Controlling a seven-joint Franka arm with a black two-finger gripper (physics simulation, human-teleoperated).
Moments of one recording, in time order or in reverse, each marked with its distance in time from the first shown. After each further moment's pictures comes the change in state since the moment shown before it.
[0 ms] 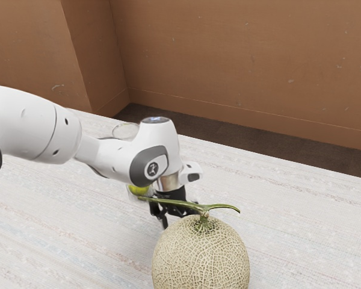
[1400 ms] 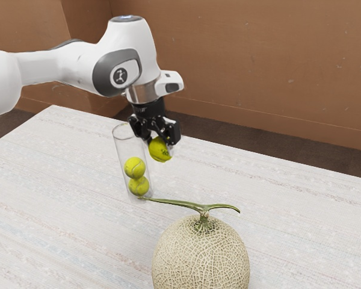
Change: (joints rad) arm -0.013 -0.237 0.103 0.273 0.195 -0.364 -0.020
